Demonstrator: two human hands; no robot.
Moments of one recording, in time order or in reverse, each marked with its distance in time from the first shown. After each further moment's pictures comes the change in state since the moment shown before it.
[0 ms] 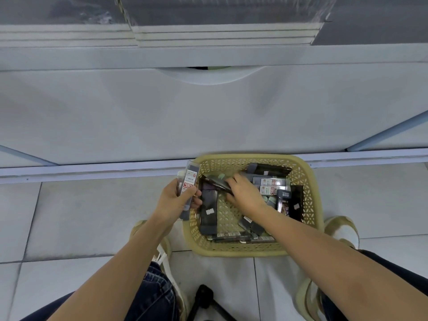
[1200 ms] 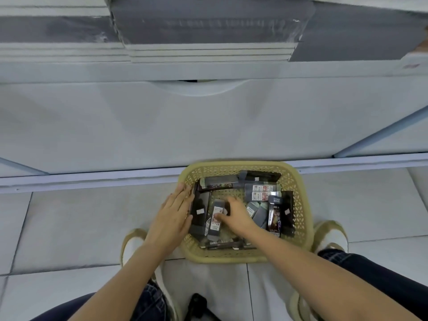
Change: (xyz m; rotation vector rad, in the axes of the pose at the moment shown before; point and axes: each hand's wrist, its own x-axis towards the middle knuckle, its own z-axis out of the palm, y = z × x) left_hand -0.009 -0.032 -0.005 1.314 -0.073 0.659; right_hand -0.033 -0.013 0.011 0.608 -0.068 0.298
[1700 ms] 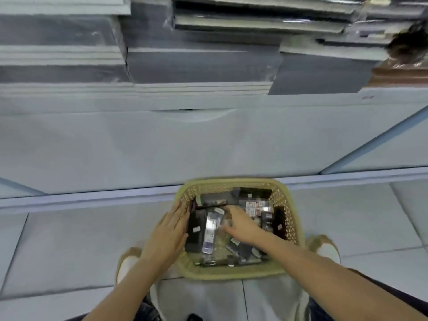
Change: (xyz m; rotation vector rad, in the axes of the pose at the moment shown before) left_hand 0.001 0.006 -0.015 0.086 -0.118 0.018; right_hand -0.001 0.001 -0.040 -0.274 -0.095 -0.045
